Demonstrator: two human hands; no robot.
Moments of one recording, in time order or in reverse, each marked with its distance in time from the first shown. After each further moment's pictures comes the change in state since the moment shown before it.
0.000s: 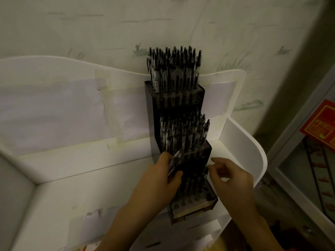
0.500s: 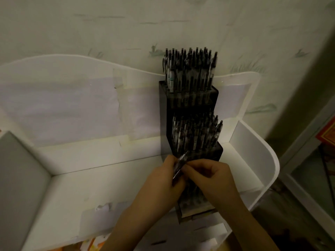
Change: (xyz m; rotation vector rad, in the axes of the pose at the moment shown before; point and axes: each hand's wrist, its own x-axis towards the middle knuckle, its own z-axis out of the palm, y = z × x) left_hand -0.013 -0.006 -0.008 -0.073 -0.001 -0.035; right_hand -0.004 -0.066 0.025 0.513 -0.412 0.163
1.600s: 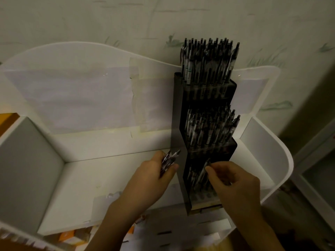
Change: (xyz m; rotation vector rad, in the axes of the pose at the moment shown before) left_hand -0.013 -0.044 -0.028 0.139 0.065 -0.088; right_hand -0.024 0.021 -0.005 -0.331 0.241 -0.222
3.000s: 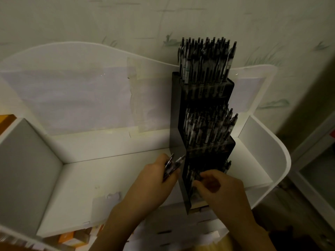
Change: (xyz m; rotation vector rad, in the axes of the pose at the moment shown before) left_hand -0.005 0.003 0.008 -0.044 -0.040 0.021; right_hand -0.013 0.005 0.010 -0.186 -0.206 0.172
